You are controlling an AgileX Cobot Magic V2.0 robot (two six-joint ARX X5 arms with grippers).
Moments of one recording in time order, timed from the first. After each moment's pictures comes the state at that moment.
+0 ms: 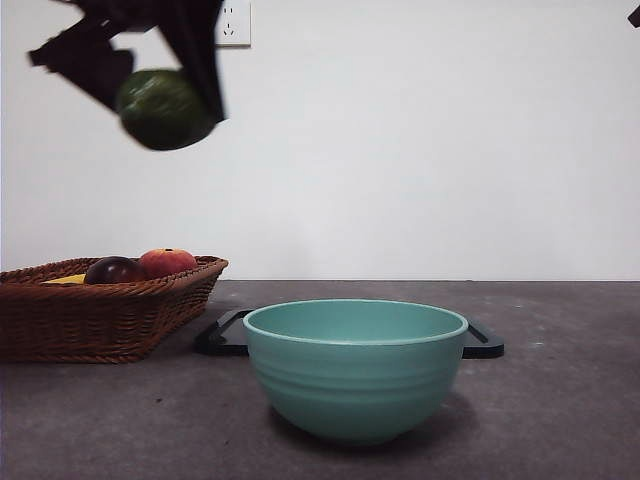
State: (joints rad) left arm -0.55 1.46 1.40 -1.00 0.19 -0.20; right arm 0.22 0.74 0.93 -0.72 -0.47 0.10
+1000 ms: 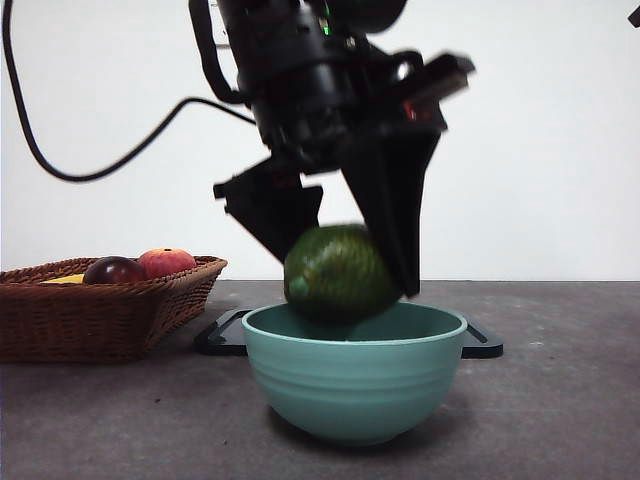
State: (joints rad) left arm -0.92 1.80 1.40 -0.87 0.19 -0.20; right arm 0.22 0.74 0.93 -0.72 -0.47 0.10
